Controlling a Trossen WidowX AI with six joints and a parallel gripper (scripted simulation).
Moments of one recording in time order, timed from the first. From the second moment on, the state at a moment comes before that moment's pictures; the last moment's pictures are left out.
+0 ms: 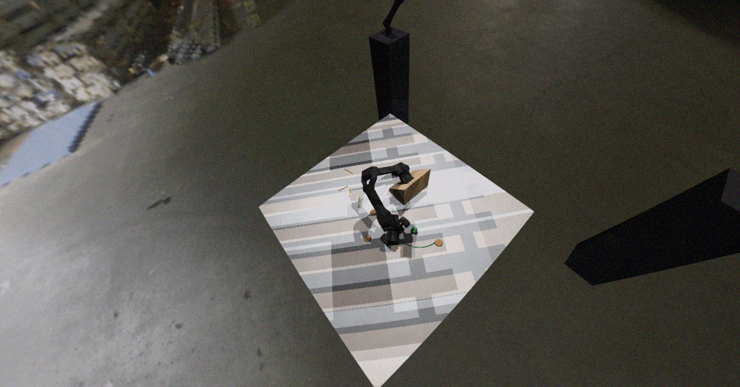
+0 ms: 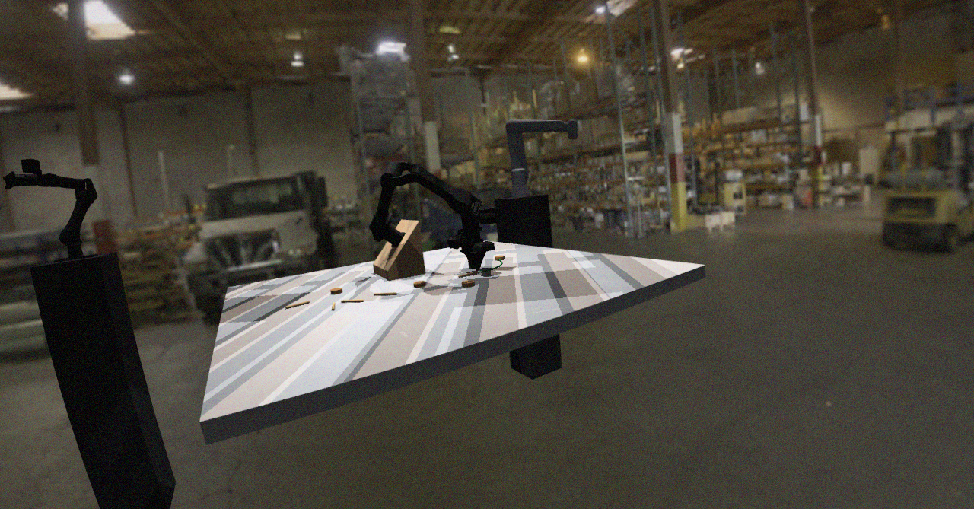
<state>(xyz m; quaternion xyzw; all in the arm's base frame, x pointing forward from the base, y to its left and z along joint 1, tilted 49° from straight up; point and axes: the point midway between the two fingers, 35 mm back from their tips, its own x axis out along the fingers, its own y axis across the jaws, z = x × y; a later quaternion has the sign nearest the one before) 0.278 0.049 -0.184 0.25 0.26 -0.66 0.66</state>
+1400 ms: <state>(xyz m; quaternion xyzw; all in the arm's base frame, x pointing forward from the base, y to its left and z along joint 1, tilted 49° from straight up) 0.276 0.053 -0.180 0.24 0.27 -0.66 0.66</state>
